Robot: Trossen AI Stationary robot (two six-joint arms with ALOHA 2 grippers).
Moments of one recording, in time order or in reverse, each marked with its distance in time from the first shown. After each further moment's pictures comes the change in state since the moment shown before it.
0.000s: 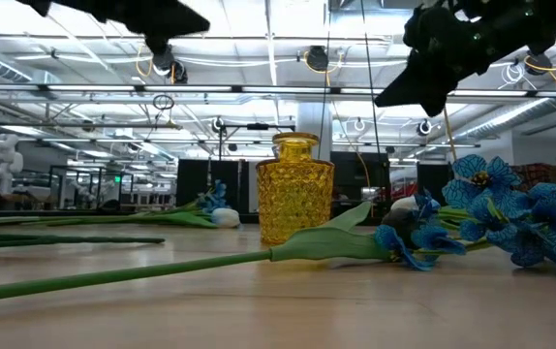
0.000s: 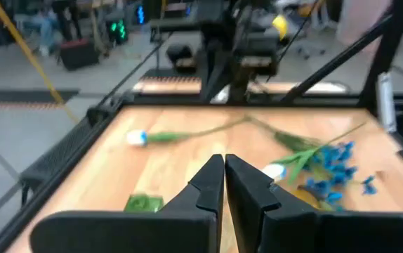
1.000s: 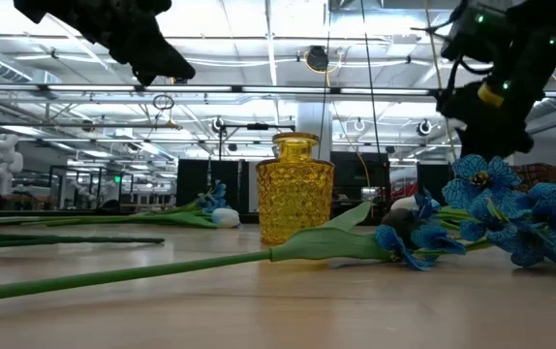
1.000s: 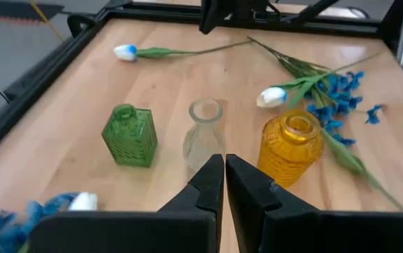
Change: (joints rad) left arm -0.016 0.035 0.002 -0.227 -0.007 -0.100; right arm 0.001 0.036 0.001 -0.666 0.171 0.501
